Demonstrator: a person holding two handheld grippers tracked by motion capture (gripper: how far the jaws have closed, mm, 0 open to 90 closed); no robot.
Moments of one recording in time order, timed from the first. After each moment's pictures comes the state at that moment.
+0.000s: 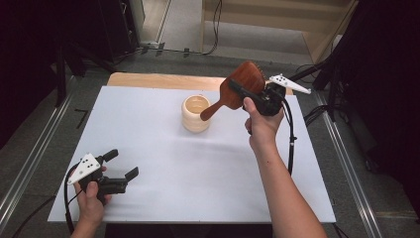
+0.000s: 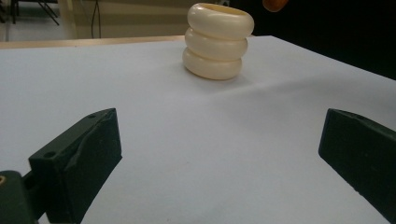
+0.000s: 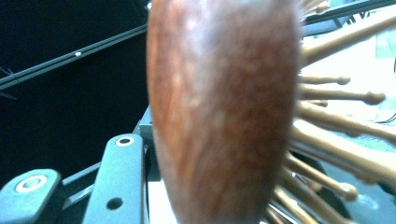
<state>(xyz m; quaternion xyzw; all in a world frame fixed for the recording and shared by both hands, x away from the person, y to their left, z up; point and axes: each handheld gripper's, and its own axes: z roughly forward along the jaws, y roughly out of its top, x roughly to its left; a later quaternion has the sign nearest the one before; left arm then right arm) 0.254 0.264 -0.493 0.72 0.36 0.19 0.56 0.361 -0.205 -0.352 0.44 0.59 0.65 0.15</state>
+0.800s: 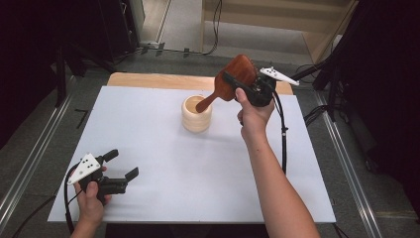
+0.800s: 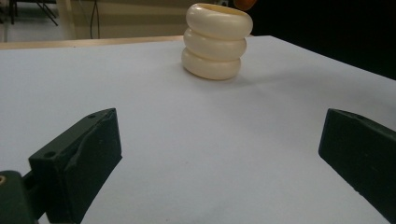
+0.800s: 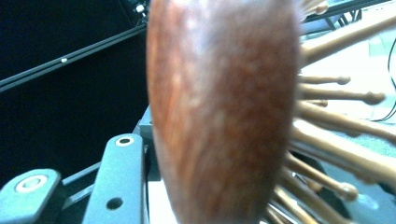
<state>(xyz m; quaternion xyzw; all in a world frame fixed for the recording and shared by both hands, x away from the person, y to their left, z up) 0.253 0.265 -0.493 0.72 0.36 0.19 0.57 0.395 -0.191 -0.359 0.46 0.58 0.65 0.15</state>
